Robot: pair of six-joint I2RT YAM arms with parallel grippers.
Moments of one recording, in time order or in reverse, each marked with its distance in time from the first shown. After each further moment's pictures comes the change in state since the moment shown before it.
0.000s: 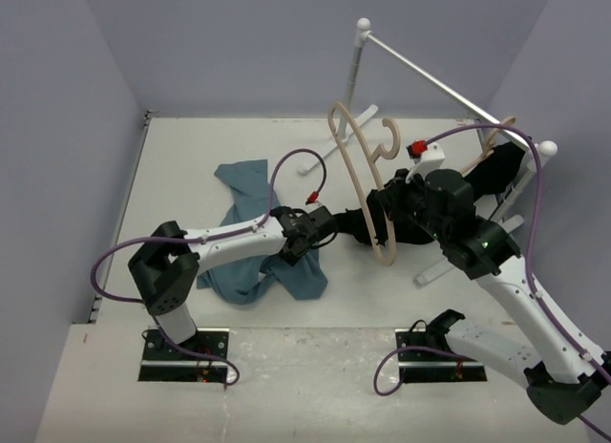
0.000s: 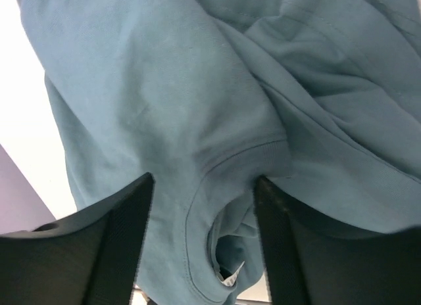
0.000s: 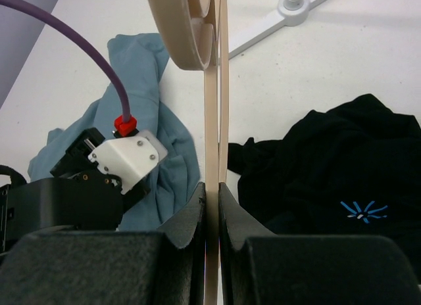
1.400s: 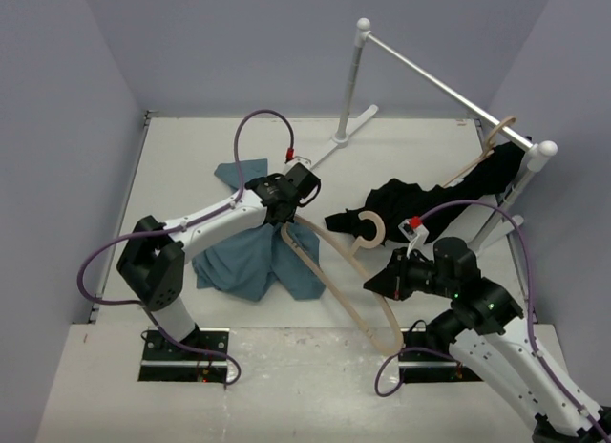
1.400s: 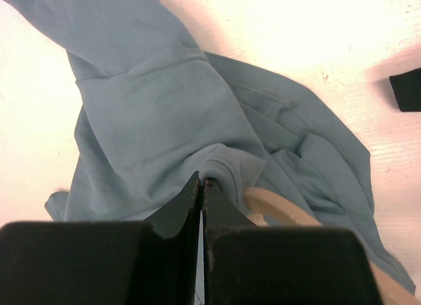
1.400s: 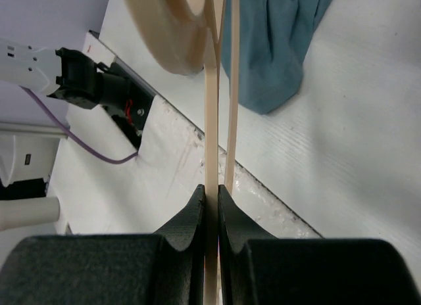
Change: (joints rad) left arm 0.204 -0.029 0.098 0.180 0.073 -0.056; right arm -0.010 -0.476 -0.514 -0.107 -0.566 0.265
